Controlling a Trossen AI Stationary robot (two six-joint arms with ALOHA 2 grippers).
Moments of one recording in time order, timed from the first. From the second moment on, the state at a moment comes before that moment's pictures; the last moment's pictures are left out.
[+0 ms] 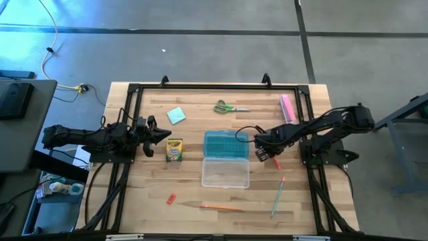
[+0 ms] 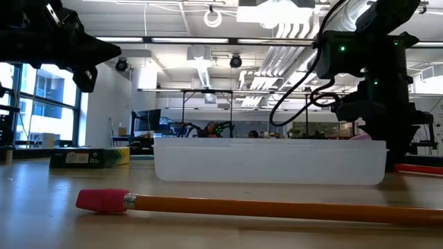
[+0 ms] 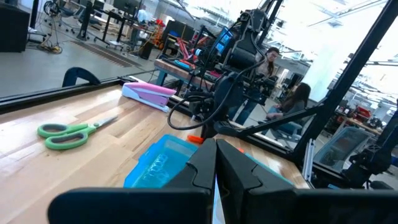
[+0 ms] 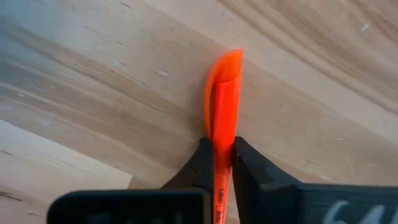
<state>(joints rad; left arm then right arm) 0.09 0.20 0.01 0.23 -0.17 -0.39 0.02 1.44 0.64 -0.74 -0.03 1.10</state>
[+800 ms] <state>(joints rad) 0.09 0.20 0.01 0.23 -0.17 -0.39 0.10 1.14 0.64 0.20 0.35 0.72</state>
